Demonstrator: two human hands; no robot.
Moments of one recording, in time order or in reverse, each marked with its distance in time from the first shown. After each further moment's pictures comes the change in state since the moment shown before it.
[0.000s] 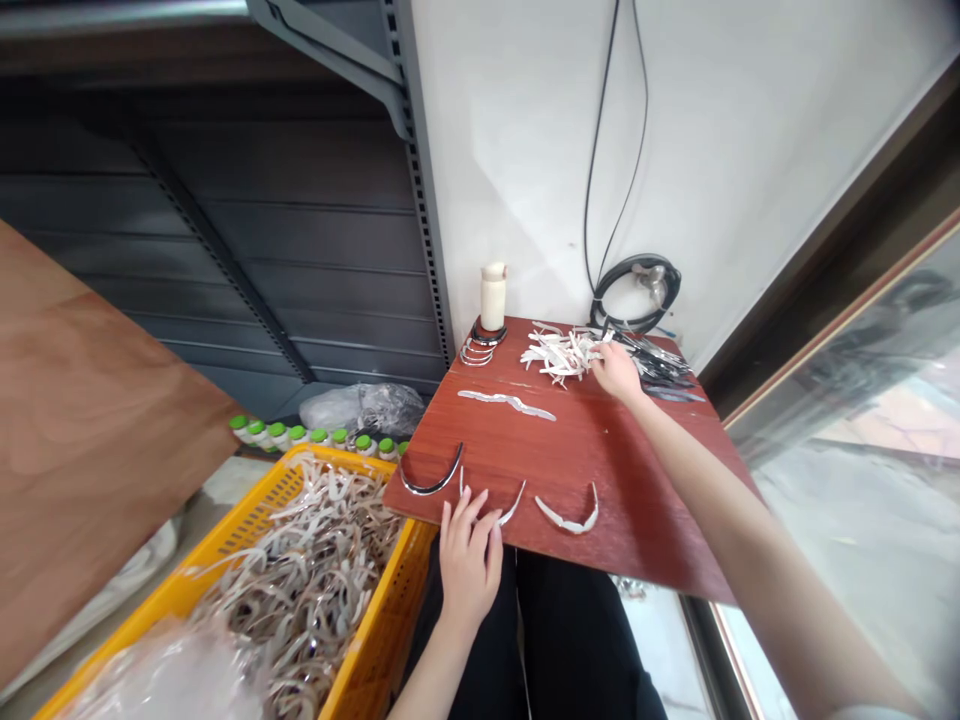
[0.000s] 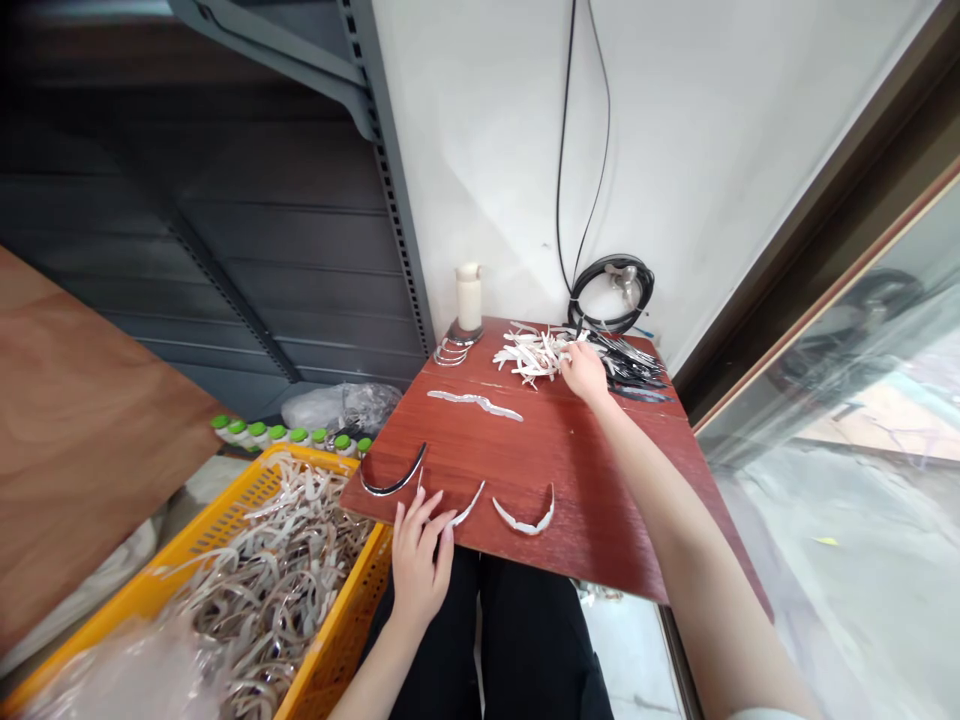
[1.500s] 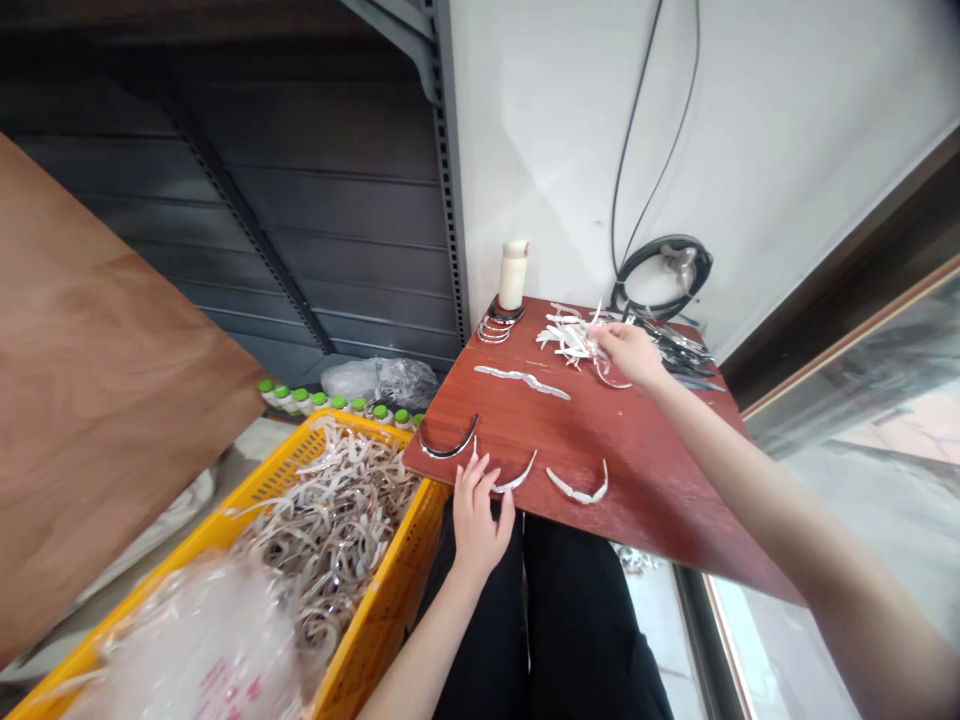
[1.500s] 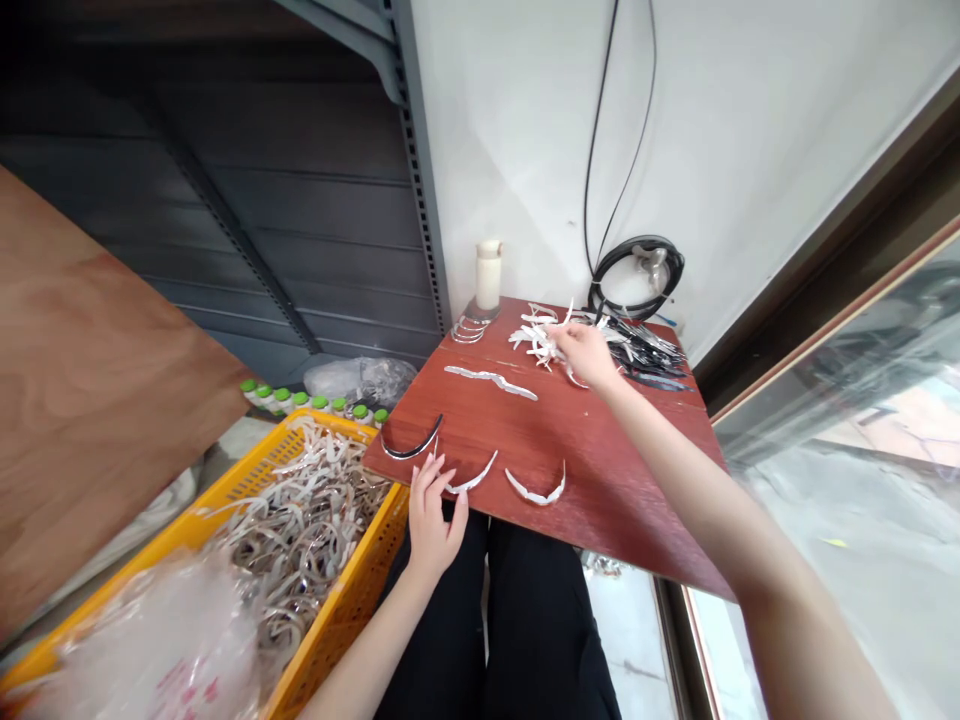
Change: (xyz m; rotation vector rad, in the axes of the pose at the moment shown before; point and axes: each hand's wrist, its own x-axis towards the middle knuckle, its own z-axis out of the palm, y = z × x) left_hand -0.001 0.004 0.004 -0.080 0.124 -0.076; right_hand -0.034 -0.096 -0.071 0.668 -0.133 0.132
